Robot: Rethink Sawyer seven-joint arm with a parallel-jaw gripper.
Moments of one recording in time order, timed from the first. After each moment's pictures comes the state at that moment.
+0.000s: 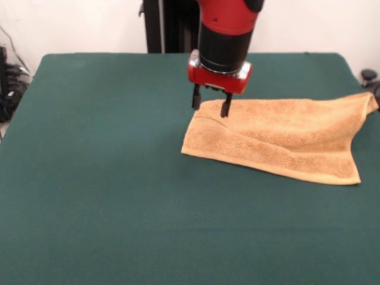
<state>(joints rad) -0.23 -0.50 0.12 1.58 -0.36 0.64 2.17</state>
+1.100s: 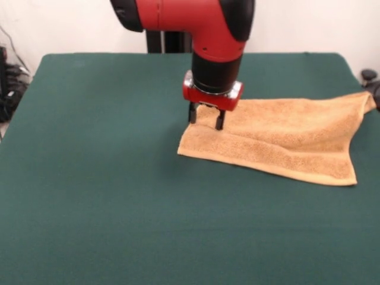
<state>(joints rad) -0.27 -0.41 0.14 1.54 -0.37 0.62 2.17</state>
